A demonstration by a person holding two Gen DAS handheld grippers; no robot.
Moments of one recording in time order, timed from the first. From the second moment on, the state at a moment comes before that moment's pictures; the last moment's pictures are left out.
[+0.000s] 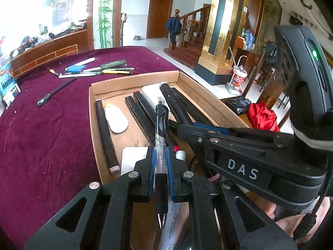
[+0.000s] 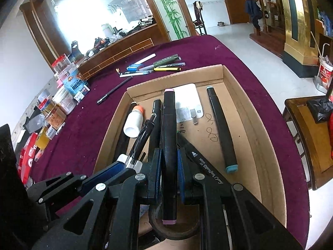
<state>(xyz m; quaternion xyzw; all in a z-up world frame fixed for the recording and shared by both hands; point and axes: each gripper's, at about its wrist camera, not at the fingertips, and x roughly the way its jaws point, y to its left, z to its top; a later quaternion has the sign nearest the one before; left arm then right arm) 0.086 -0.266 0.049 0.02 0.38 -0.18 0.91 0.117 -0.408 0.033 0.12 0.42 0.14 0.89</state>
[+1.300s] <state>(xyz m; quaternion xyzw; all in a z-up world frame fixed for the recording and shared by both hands) 0.080 -0.278 0.044 0.08 0.36 -0.16 0.92 0.115 -0.399 0.030 0.09 0.44 0.12 0.89</state>
